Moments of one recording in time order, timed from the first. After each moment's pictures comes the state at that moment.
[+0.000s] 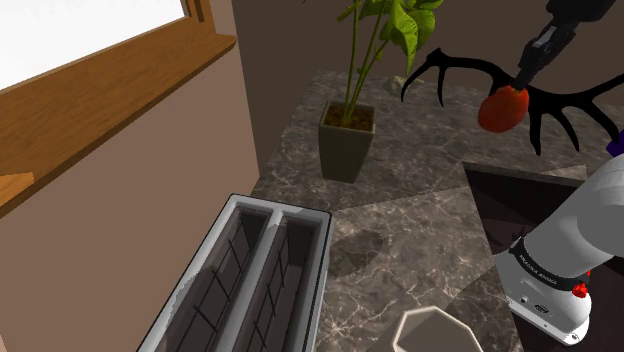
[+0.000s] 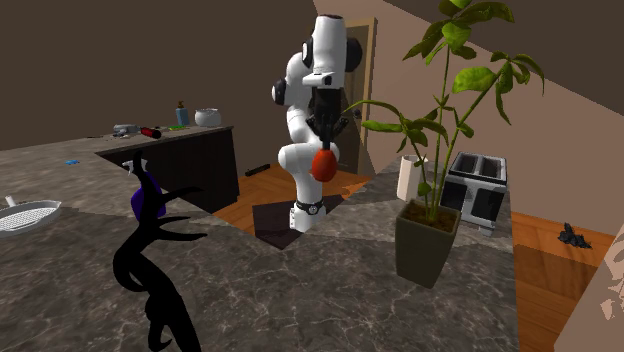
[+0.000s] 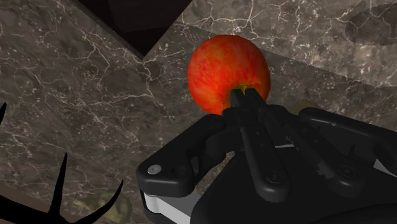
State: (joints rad) arm 0.00 -1.03 0.00 -2.45 -0.04 1.49 0.07
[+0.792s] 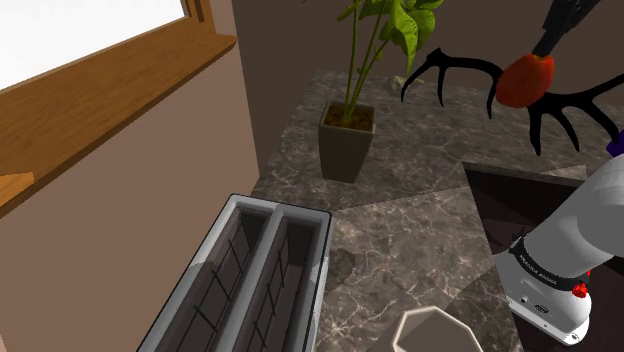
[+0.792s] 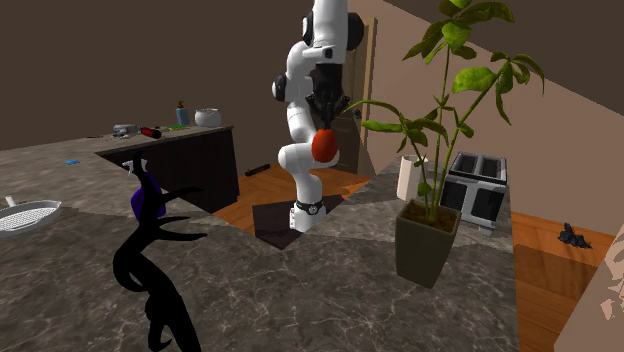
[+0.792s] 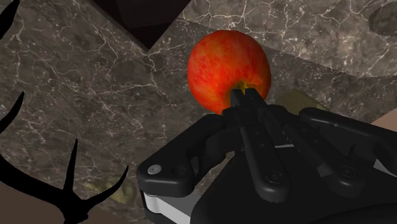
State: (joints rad) arm 0.00 -0.95 0.00 -2.24 -0.04 1.36 0.06
